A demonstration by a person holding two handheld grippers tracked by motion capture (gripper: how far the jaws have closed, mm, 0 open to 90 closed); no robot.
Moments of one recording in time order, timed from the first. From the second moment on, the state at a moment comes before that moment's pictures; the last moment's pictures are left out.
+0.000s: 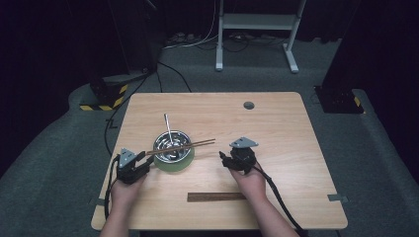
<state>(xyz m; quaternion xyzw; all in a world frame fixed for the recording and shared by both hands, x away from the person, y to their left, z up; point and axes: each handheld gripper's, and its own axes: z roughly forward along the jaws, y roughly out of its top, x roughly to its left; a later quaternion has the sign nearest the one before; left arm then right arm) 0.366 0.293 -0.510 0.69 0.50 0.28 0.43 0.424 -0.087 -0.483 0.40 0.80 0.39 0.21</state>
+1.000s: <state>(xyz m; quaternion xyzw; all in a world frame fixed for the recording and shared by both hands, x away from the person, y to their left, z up) 0.377 0.292 -0.510 0.69 0.51 0.28 0.43 0.453 -0.031 -0.491 0.37 0.82 0.40 0.20</state>
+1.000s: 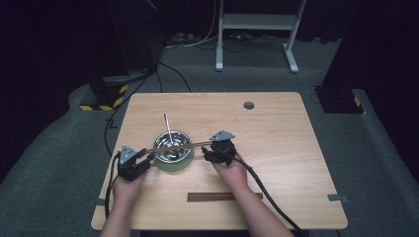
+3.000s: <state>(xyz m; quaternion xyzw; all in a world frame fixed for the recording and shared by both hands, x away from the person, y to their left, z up) 0.384 0.302 -0.513 0.66 0.54 0.31 0.42 0.440 -0.033 -0.495 0.37 0.81 0.40 0.22</state>
